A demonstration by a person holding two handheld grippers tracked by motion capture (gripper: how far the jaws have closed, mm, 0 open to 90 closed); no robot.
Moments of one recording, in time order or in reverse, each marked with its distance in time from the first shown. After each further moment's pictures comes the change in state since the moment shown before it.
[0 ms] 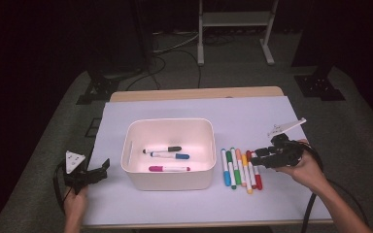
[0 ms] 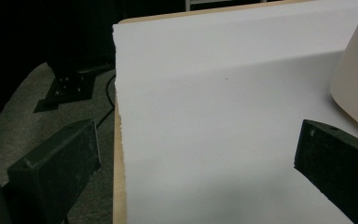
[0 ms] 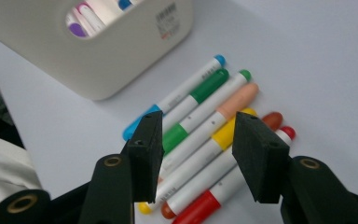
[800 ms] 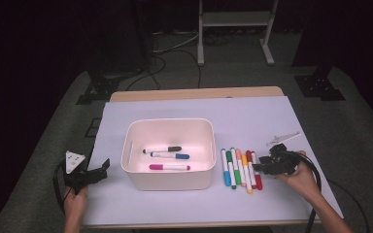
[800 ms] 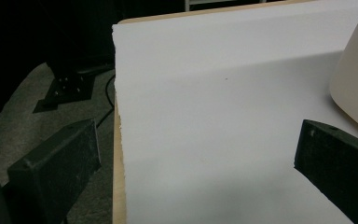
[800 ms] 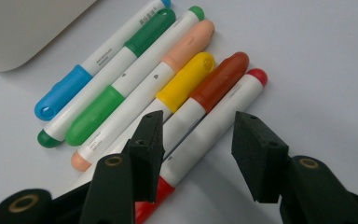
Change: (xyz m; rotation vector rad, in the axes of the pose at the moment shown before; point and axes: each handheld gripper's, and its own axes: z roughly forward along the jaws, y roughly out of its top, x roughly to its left) left arm 0.000 0.000 0.000 -0.002 -0.003 0.000; right arm -0.023 -0.039 0.039 0.038 -0.116 0.087
